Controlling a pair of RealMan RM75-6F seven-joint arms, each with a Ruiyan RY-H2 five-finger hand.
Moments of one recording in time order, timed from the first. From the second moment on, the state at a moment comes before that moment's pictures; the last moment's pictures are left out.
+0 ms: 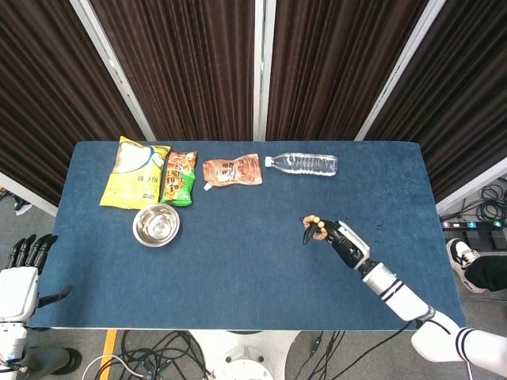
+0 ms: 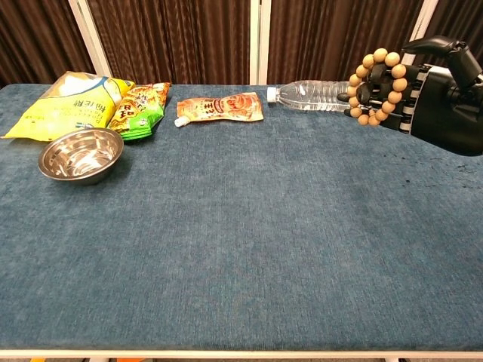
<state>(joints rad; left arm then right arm) -0.03 -1.26 -0.03 -1.45 1.51 1.54 -0.07 0.66 -1.40 -0.06 -1.32 -1.64 1.15 1.74</state>
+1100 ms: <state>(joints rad) -0.03 -1.26 -0.03 -1.45 1.51 1.54 -0.06 0.67 -1.38 -0.06 -1.31 -1.64 1.13 1.80</state>
